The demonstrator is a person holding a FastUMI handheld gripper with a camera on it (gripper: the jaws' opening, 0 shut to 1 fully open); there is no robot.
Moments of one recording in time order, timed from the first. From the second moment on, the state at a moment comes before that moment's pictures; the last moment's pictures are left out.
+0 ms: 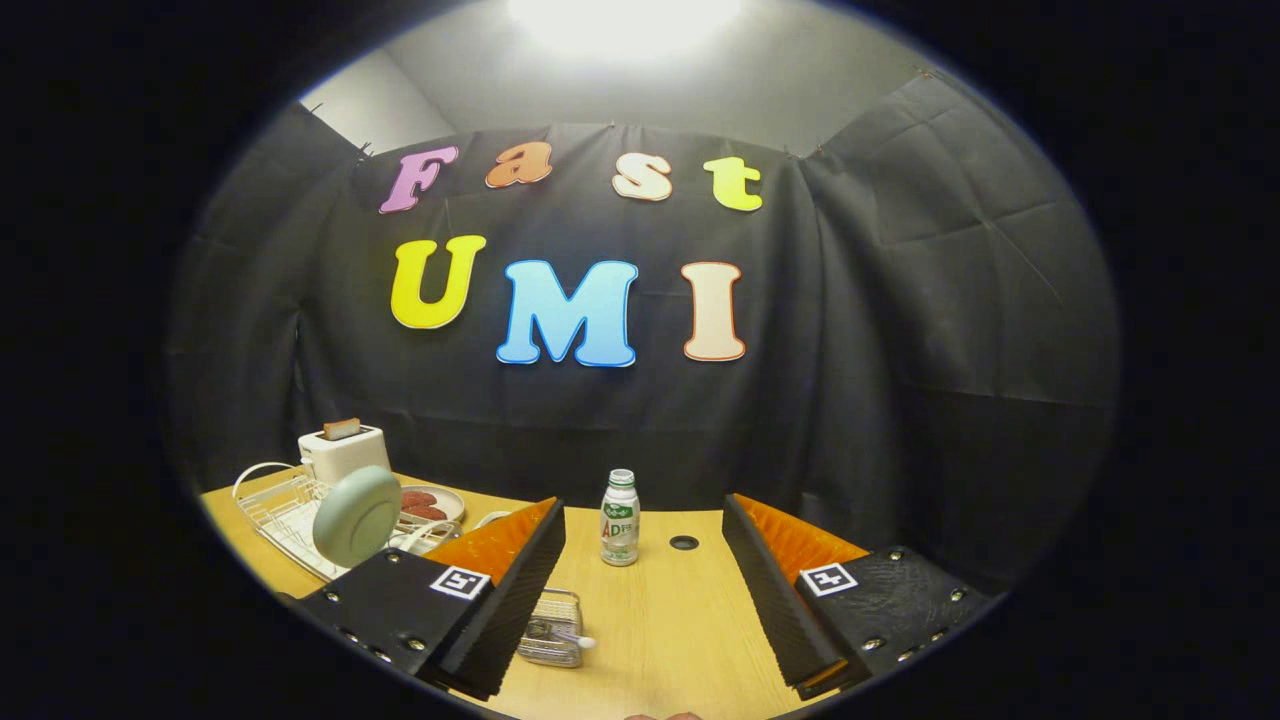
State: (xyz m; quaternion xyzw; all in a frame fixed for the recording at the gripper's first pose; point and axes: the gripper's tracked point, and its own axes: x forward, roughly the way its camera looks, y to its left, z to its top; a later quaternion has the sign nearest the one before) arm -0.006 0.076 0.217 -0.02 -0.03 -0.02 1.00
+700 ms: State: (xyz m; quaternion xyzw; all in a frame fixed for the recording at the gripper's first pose) arm 0.029 0.250 0.264 0.00 -0.03 0.07 1.00
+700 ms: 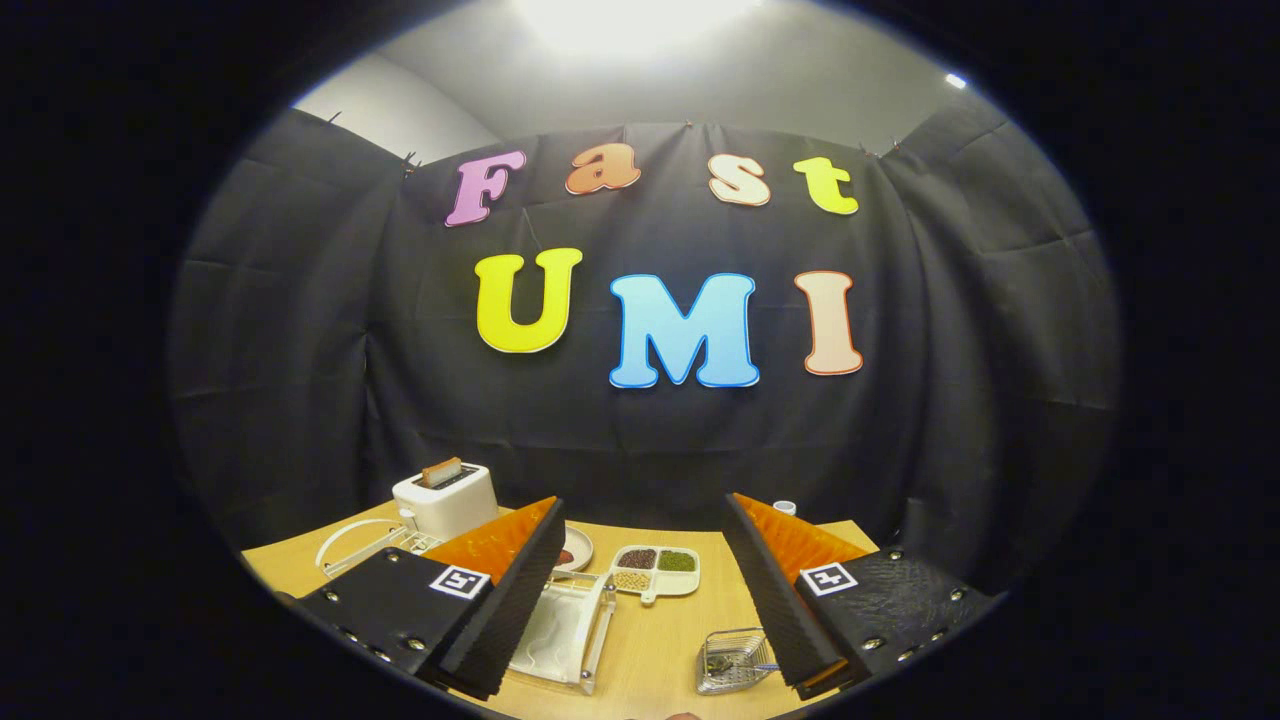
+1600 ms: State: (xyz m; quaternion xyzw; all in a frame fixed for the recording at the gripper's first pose) arm 0.108 0.352 0.158 0.03 0.28 0.07 0.96
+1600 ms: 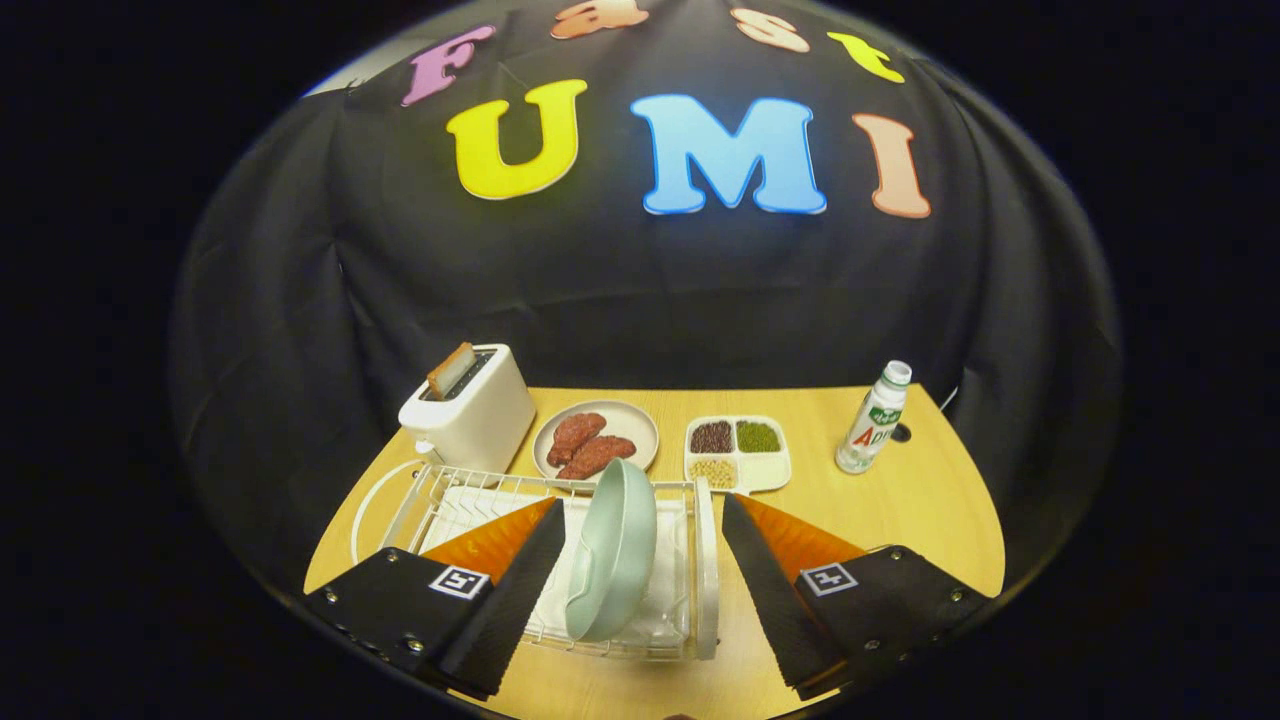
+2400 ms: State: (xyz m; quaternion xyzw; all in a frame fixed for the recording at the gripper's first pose) arm 0.143 0.364 0.063 0.02 0.45 0.00 0.89
